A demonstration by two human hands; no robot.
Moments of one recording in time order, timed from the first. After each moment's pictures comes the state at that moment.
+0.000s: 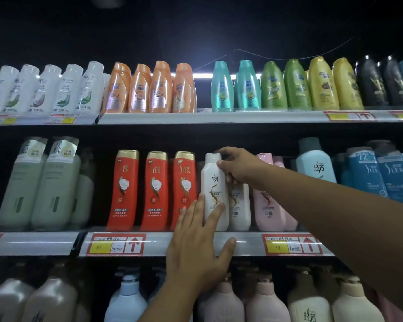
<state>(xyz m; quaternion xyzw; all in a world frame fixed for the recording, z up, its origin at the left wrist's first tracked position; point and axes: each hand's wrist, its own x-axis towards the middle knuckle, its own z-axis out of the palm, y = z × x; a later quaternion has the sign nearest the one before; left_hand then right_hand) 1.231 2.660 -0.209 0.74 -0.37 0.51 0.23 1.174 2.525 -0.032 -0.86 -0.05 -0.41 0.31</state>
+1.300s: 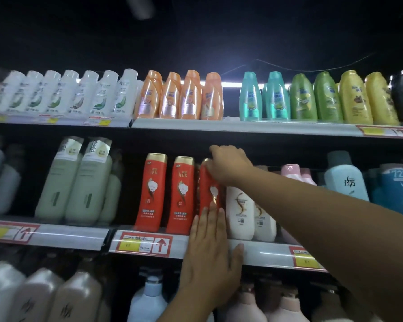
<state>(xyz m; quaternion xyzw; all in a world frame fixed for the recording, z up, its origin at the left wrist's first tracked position) 1.239 2.679 -0.215 0.77 -0.37 0.46 0.25 1.197 2.618 -0.016 -0.88 0.03 -0.47 -0.08</state>
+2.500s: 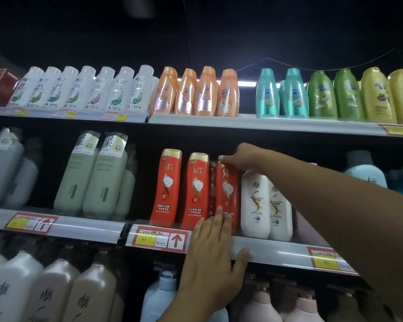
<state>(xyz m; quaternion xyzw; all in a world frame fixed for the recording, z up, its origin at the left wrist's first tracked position) 1.244 2.707 -0.224 0.77 -0.37 0.46 0.24 1.220 2.599 0.014 -0.93 0.08 -0.35 0.13</state>
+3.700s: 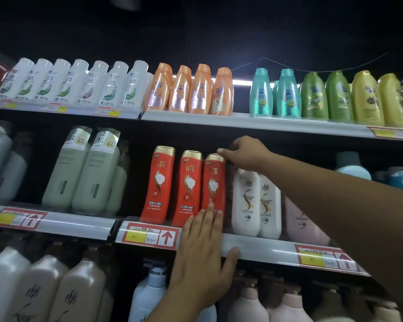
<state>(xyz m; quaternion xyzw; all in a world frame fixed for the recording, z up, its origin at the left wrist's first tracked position) 1.252 2.702 -0.230 0.78 -0.36 0.46 0.22 1.201 2.589 0.007 -0.89 0.03 -0.45 0.08</state>
